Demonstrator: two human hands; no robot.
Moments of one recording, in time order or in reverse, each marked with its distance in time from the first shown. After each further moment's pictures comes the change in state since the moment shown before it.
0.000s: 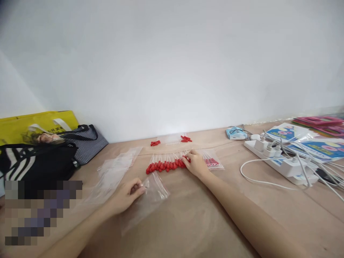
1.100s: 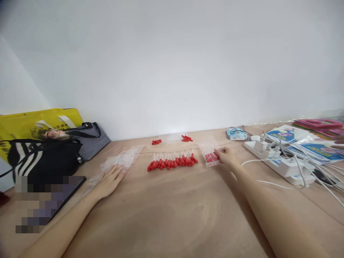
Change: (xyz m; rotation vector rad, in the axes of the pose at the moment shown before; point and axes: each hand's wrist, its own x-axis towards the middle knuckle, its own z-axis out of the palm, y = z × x) left_hand 0.015 -0.087 -0.033 0.470 0.128 -0.251; right_hand -0.006 0.080 -0.080 0.076 0.026 0.729
